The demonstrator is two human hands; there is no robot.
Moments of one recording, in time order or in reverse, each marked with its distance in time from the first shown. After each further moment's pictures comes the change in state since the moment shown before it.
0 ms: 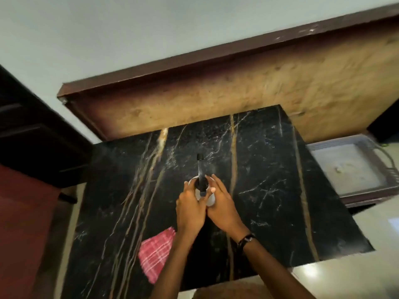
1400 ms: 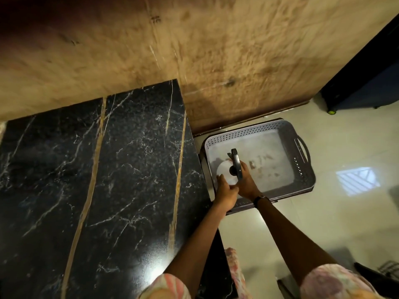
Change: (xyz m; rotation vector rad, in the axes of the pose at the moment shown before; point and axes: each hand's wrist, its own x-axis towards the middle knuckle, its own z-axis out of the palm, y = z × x) left_hand 0.057 0.158 0.523 -0.172 -0.648 -0.588; right_hand 0.086 0.388 -0.379 -0.175 0.006 0.295
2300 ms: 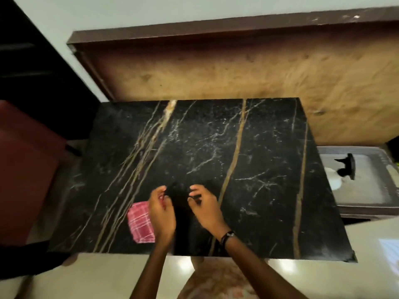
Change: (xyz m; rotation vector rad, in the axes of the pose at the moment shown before) left_hand -0.262 -0.272 -0.408 -0.235 1.019 0.369; right_hand -0.228 -0.366 0.327 0.147 -0.208 -0.130
